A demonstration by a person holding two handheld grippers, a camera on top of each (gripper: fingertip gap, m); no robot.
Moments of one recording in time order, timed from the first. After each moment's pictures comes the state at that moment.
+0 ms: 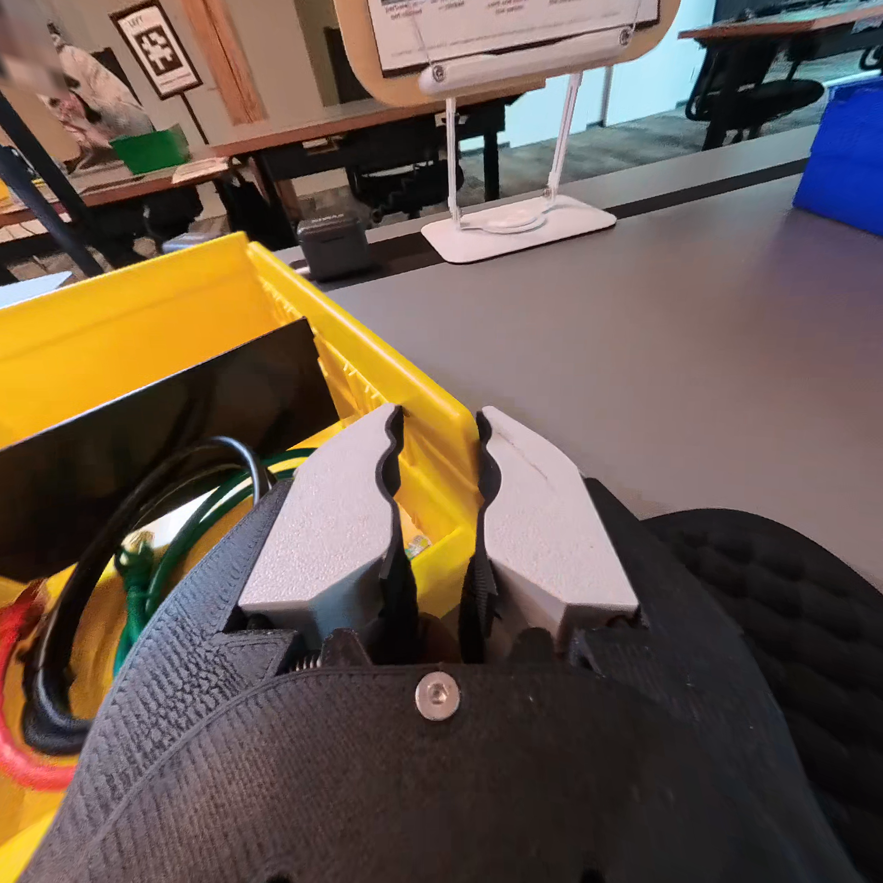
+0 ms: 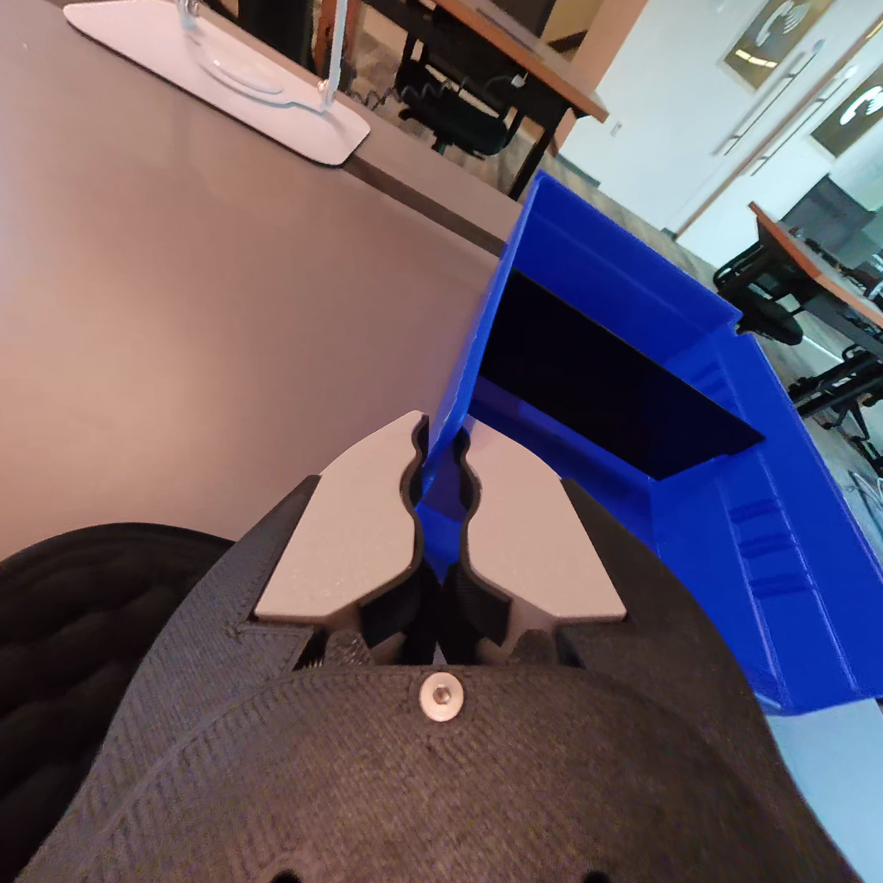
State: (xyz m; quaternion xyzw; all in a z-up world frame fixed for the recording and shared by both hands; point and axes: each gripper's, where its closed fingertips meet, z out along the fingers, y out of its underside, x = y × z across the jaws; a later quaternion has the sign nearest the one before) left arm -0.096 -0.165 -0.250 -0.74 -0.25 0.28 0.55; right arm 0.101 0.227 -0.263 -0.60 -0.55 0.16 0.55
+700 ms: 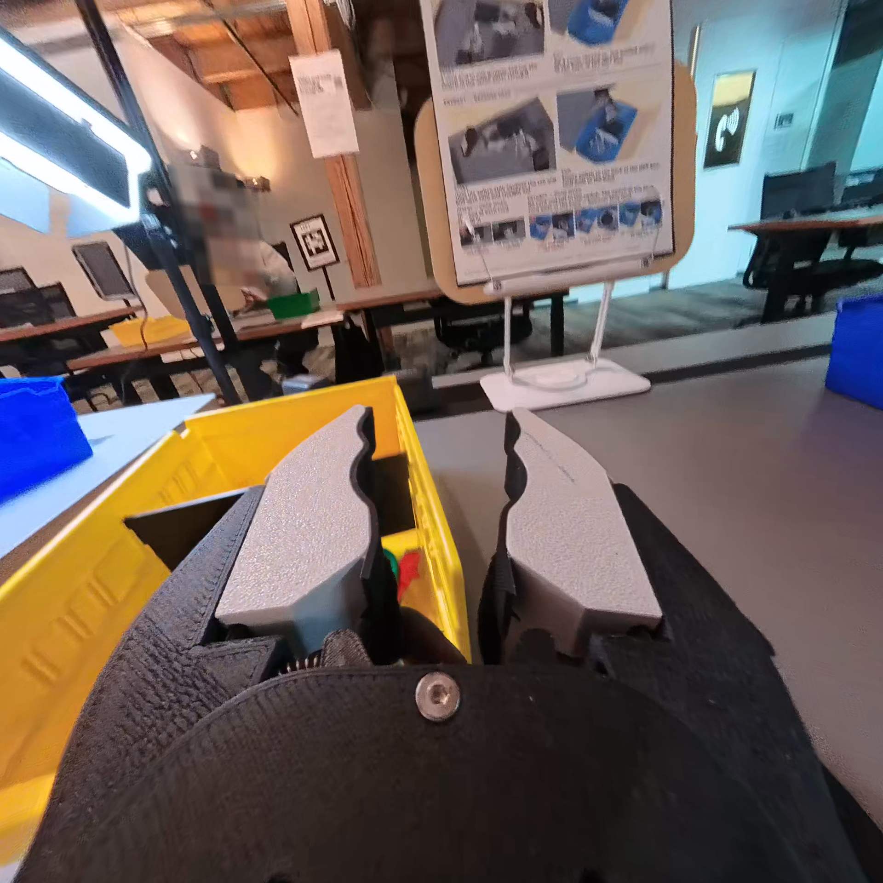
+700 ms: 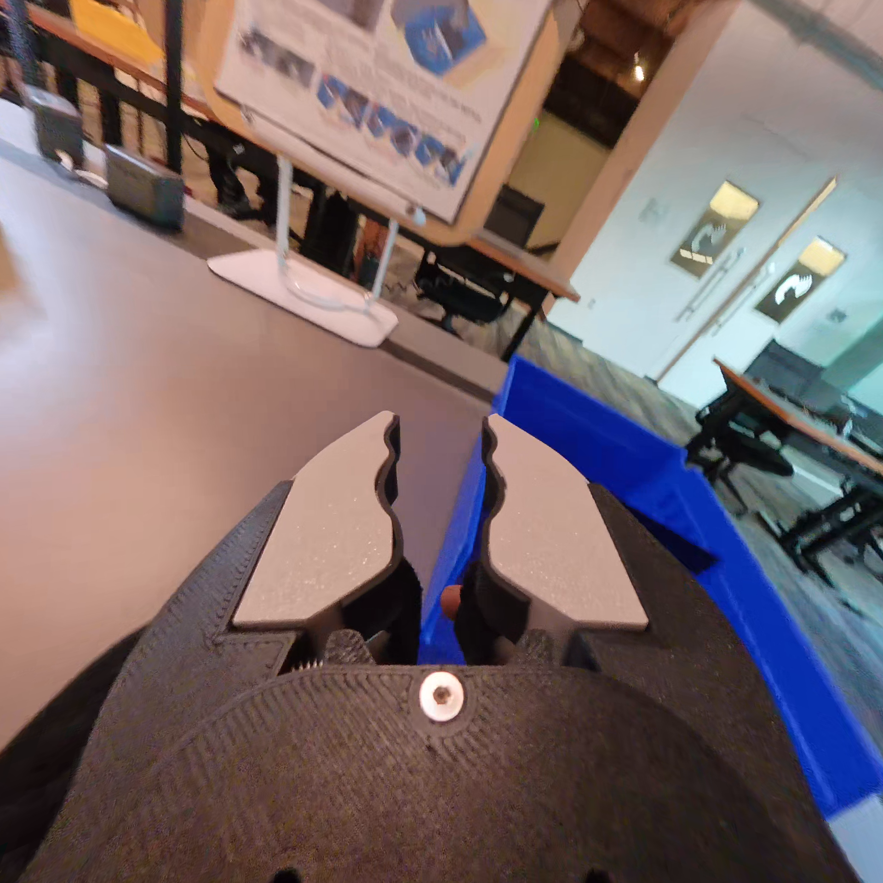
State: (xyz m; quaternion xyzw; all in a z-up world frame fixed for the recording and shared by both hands) left arm -0.088 -0.160 -0.168 -0.62 -0.26 0.39 0.63; right arm 0.098 0.187 -0.191 -0.50 -0.52 0.25 0.64
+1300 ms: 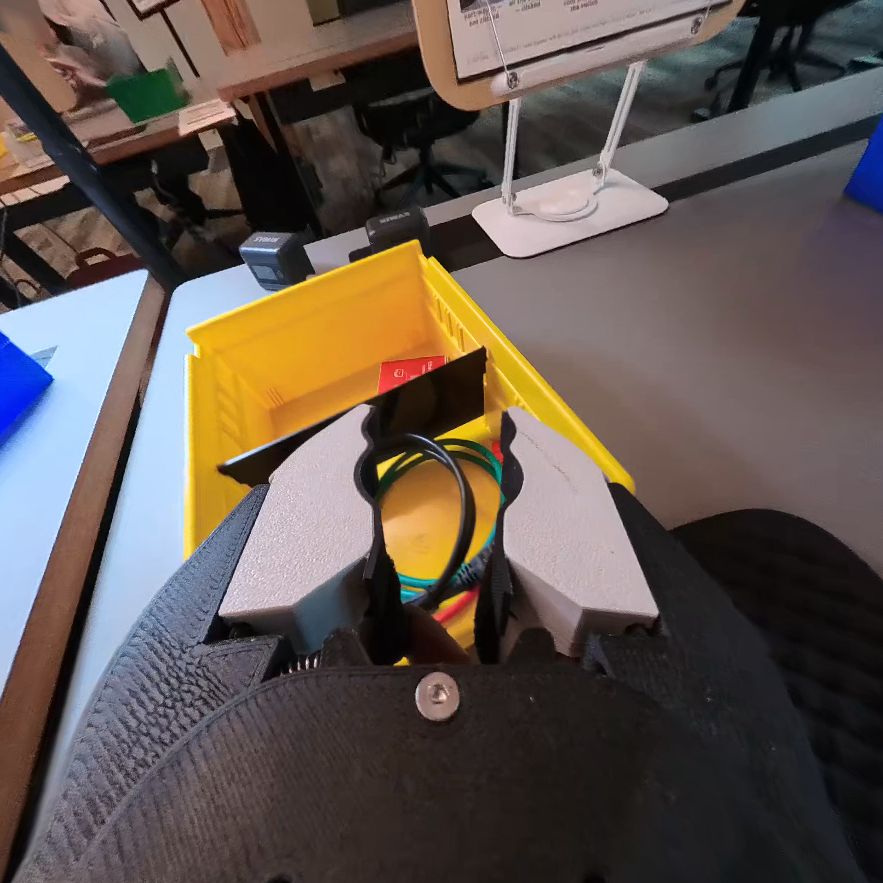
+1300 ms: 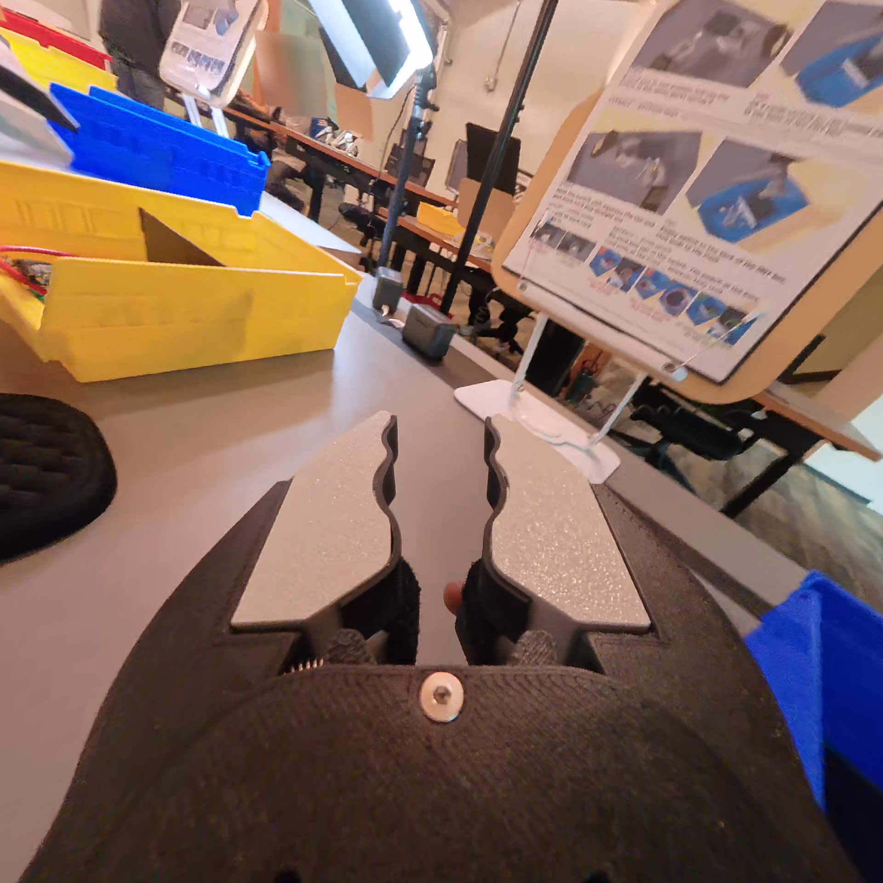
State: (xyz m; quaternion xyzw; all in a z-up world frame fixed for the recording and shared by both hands) left arm -0.132 -0.223 -0.174 -0.79 -0.26 0.27 0.49; right arm 0.011 0.079 -0.178 -0.35 -0.62 0.46 0.53
